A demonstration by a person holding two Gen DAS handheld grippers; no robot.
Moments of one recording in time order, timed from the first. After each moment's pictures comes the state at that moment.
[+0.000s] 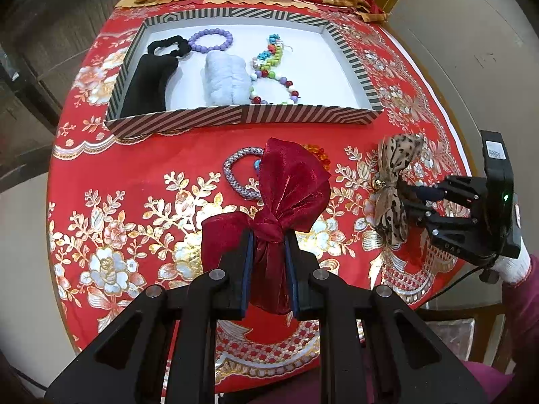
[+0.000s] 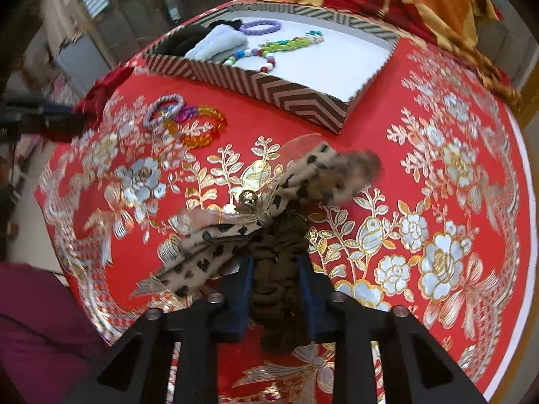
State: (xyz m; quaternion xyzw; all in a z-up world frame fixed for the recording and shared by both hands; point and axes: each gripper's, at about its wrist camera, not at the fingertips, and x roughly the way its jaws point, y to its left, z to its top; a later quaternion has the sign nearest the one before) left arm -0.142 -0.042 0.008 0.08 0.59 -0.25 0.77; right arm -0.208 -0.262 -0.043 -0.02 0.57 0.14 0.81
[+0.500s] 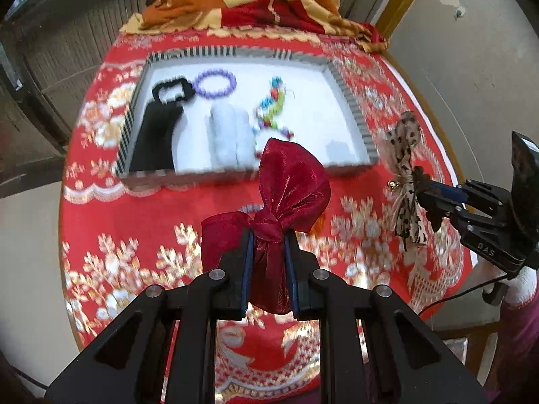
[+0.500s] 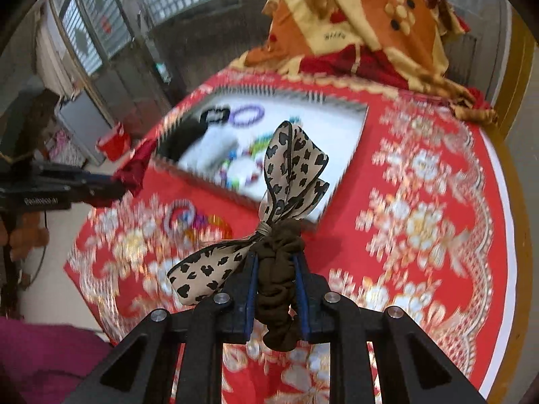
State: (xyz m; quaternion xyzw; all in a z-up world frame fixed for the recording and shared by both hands) left arm -0.103 -0.051 0.047 0.06 0.55 -0.25 0.79; right arm -0.176 -0.276 0.043 0.05 0.48 0.12 0.87
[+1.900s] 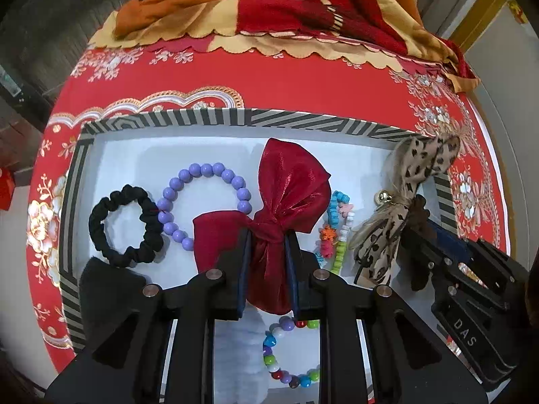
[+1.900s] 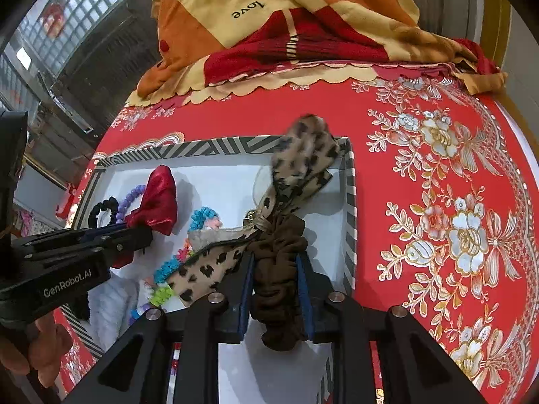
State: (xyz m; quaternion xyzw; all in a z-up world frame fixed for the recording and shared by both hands) left arm 0.098 -0.154 -0.027 0.07 0.59 -0.16 0.79; right arm 0.029 -0.308 -0.031 0.15 0.52 0.01 0.84
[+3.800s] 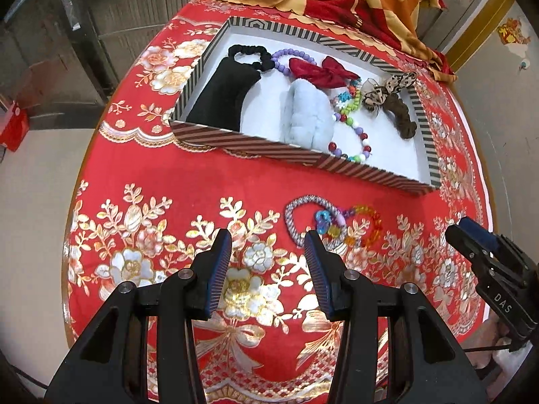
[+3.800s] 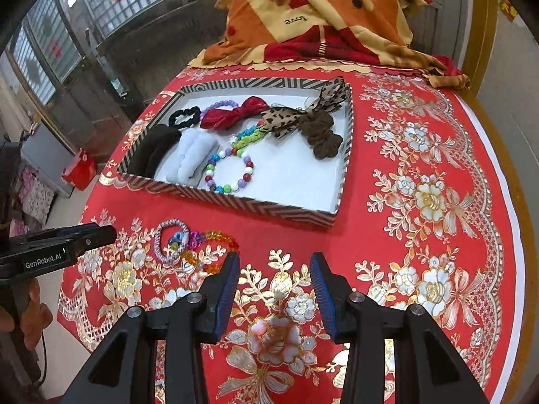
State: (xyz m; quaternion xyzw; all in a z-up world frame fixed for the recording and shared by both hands) left arm -0.111 -0.024 0.008 0.00 0.58 -0.12 0.81; right arm -0.161 -0.238 0.023 0.09 0.51 0.03 0.86
